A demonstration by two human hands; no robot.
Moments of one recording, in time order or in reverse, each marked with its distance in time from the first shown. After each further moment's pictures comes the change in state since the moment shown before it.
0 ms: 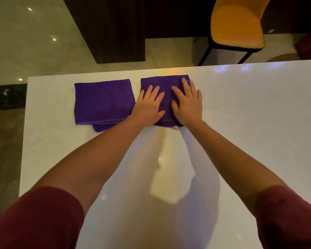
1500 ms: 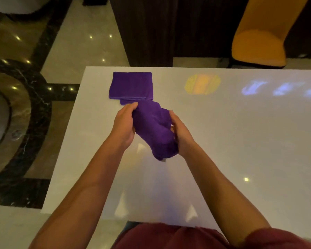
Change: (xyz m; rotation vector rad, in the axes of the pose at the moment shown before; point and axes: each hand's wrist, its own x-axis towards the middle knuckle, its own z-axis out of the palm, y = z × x) left_hand -0.259 0.102 -0.077 -1.880 0.597 -0.760; right_hand -0.213 -0.048 -0.036 1.611 -0.602 0.575
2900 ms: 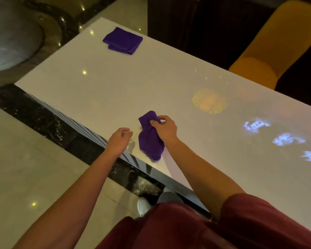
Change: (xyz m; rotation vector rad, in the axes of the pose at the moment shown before) left_hand -0.293 -0.337 0.171 0.503 0.328 -0.007; right_hand -0.161 0.037 -0.336 -0.928 -0.047 -0.364
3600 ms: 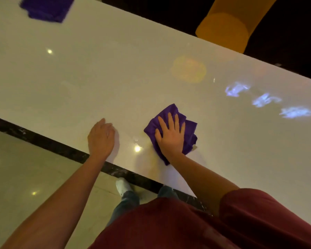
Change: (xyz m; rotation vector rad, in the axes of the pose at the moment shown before) left_hand -0.011 -0.001 0.195 0.665 0.150 0.283; right_hand 0.000 0.192 -0.205 -0.938 0.113 -0.209
